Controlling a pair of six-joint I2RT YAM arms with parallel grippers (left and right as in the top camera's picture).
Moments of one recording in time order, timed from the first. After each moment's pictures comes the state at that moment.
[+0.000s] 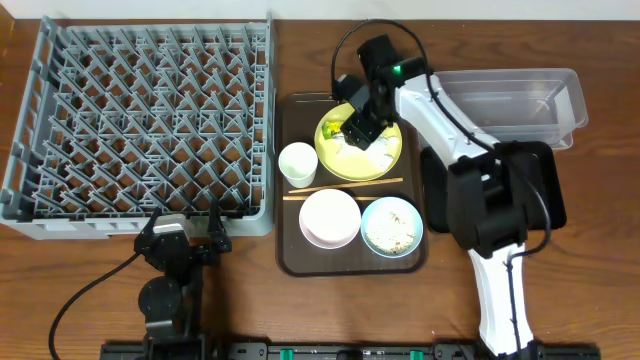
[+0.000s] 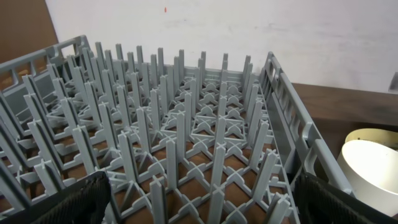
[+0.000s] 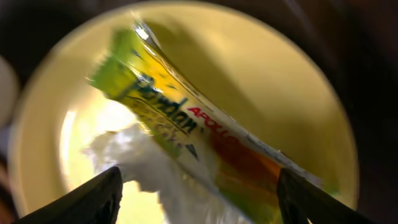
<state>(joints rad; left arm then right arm) 0.10 0.04 0.02 -0.11 -0.01 -0.07 0.40 2.35 1.95 -0.94 -0.19 -0.44</state>
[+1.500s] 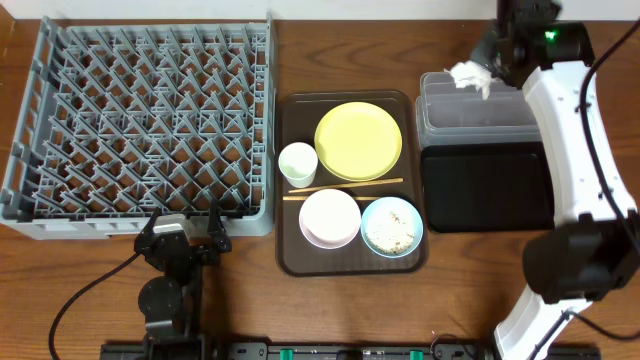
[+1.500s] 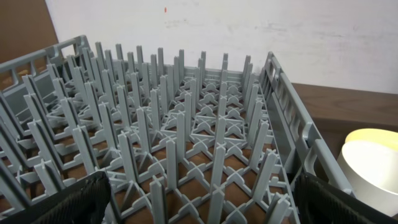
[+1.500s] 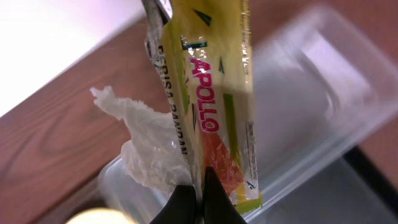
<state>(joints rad) 0.10 0.04 0.02 -0.11 -0.01 -0.07 0.07 1.95 1.95 -1.02 0.28 0.73</state>
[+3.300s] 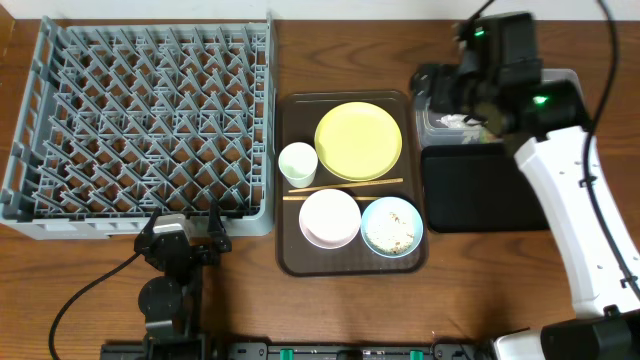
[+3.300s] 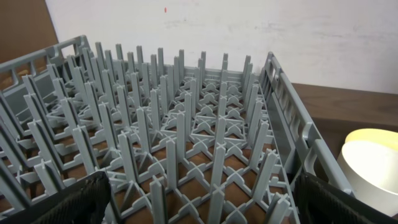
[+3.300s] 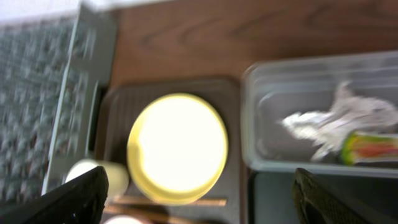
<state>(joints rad) 0.10 0.04 0.02 -0.11 -0.01 -0.07 0.26 1.60 1.63 -0.89 -0.11 0.33</state>
